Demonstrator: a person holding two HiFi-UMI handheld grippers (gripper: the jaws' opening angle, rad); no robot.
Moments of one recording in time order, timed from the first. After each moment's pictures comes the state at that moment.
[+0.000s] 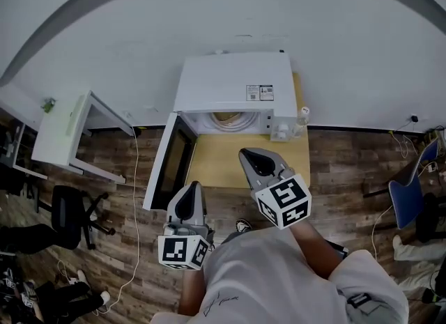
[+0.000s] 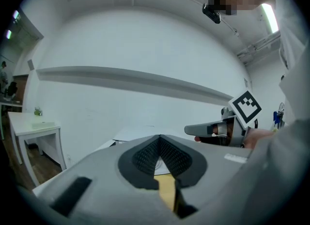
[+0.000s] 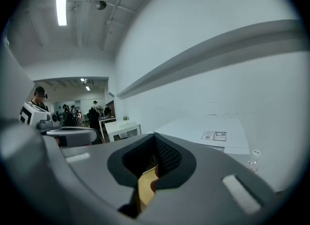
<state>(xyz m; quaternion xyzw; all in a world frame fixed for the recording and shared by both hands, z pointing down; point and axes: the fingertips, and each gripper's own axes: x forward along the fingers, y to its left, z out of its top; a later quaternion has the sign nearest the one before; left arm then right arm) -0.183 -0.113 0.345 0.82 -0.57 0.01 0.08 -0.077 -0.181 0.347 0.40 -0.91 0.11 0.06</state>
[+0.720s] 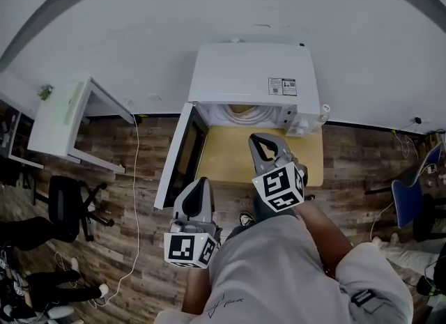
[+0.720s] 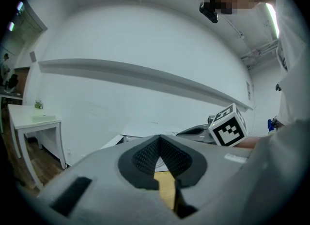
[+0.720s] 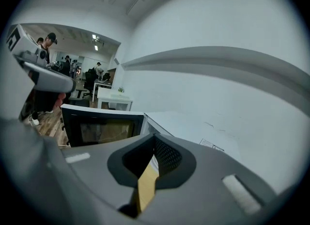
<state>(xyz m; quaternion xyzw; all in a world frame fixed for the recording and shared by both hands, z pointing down) -0.231 -0.130 0.362 0.82 -0.56 0.01 0.10 -0.124 -0.237 0.403 0.43 -0.87 -0.05 0.24</state>
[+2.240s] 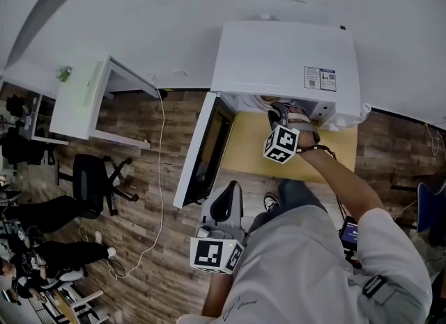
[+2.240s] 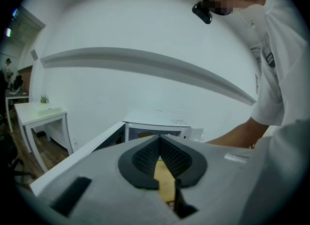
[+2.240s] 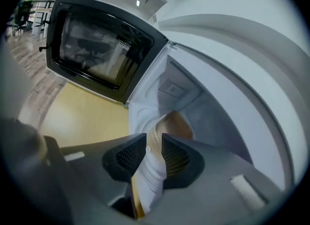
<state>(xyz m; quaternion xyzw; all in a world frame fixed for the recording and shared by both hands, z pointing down) -0.218 -0.154 0.400 0.79 -0.58 0.06 0.16 -0.156 -0.381 0.598 0.33 -0.80 -0.20 0.47</state>
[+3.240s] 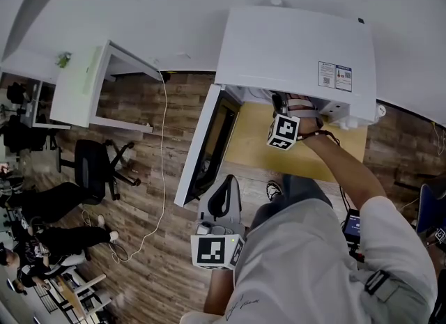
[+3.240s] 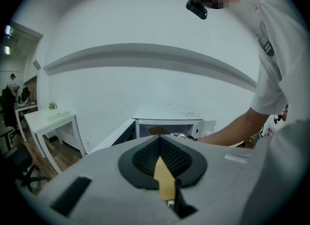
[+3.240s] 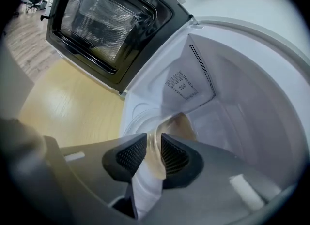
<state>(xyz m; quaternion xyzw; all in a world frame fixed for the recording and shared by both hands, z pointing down) -0.242 -0.179 0.414 0.76 -0.62 0.12 0.16 -0.178 -0.420 0.632 0.29 -0.77 -0.27 0.50</state>
